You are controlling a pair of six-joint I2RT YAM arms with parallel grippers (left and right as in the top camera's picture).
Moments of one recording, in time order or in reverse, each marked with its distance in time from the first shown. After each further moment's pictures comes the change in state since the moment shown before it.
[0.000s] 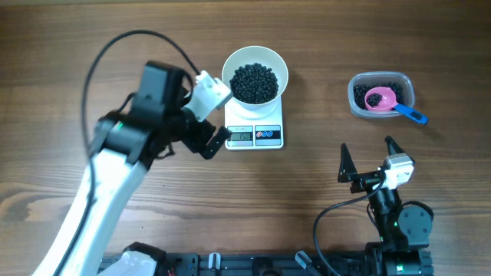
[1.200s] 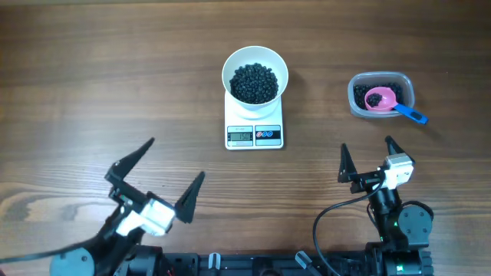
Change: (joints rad) left arm 0.212 -1.077 -0.678 0.703 0.234 0.004; right arm 0.000 0.000 0.000 0.000 0.000 -0.006
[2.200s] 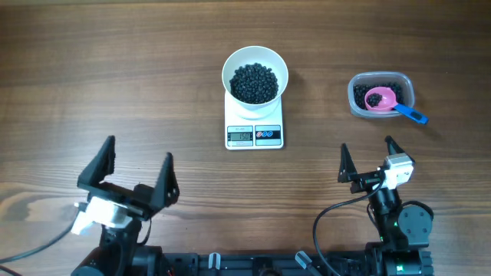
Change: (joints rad) left arm 0.031 -0.152 -0.297 0.492 -0.325 -0.566; right arm 0.000 0.000 0.000 0.000 0.000 0.000
